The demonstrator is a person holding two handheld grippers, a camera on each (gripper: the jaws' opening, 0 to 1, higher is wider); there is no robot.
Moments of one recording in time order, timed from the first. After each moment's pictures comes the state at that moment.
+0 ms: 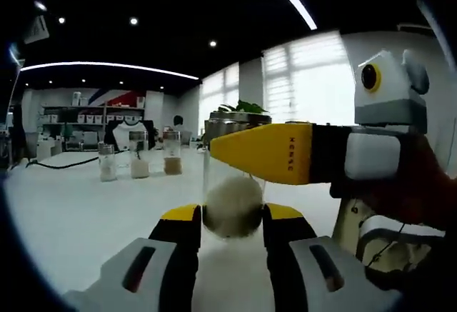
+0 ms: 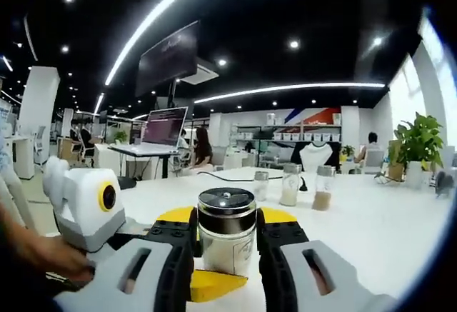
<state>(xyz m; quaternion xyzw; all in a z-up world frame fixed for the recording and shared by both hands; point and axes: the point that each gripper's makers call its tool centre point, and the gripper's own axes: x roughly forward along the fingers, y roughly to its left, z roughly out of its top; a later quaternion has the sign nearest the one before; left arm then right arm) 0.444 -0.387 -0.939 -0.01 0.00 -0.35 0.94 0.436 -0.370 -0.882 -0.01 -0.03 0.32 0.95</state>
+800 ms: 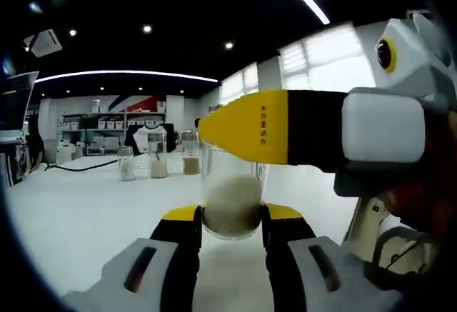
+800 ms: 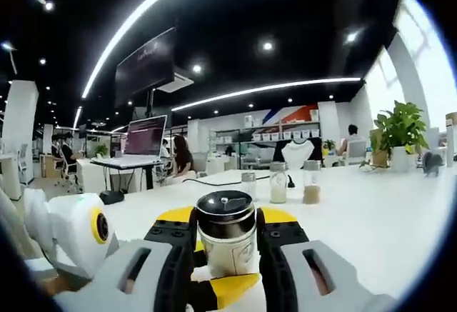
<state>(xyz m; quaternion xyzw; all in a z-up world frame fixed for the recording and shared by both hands) 0.449 -0.376 -0.944 0.02 -0.01 -0.30 0.95 0.434 -0.363 -0.882 0.00 -0.03 0.30 0.95</state>
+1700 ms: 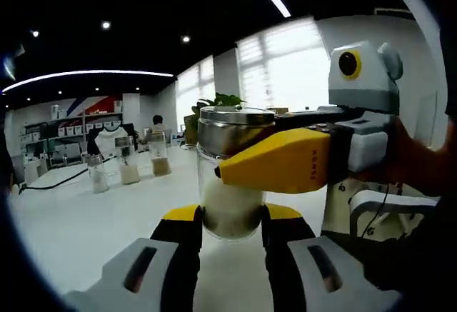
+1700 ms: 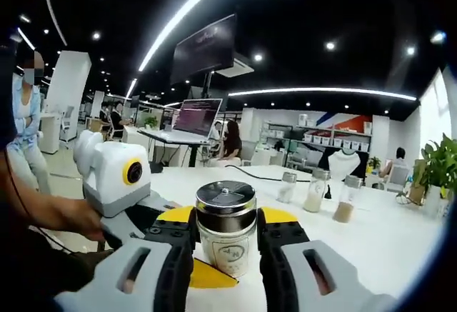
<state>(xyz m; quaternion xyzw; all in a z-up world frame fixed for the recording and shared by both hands) 0.431 -0.376 -0.943 0.06 0.01 -0.44 0.90 0.416 -0.346 -0.891 -0.11 -0.03 0.43 0.89</state>
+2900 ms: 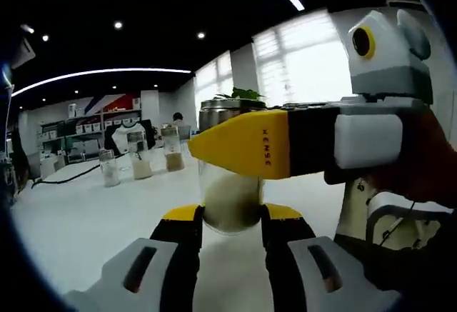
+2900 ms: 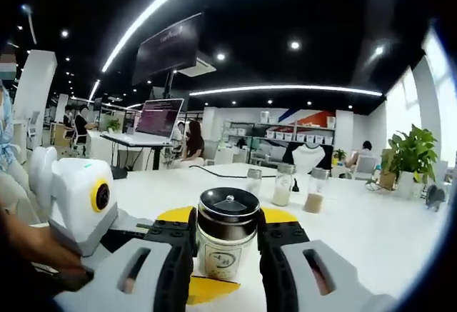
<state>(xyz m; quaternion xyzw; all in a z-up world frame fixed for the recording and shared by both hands) 0.446 -0.383 -0.947 0.05 0.01 -0.35 0.94 0.439 -0.363 -0.883 -0.06 -0.03 0.30 0.95</state>
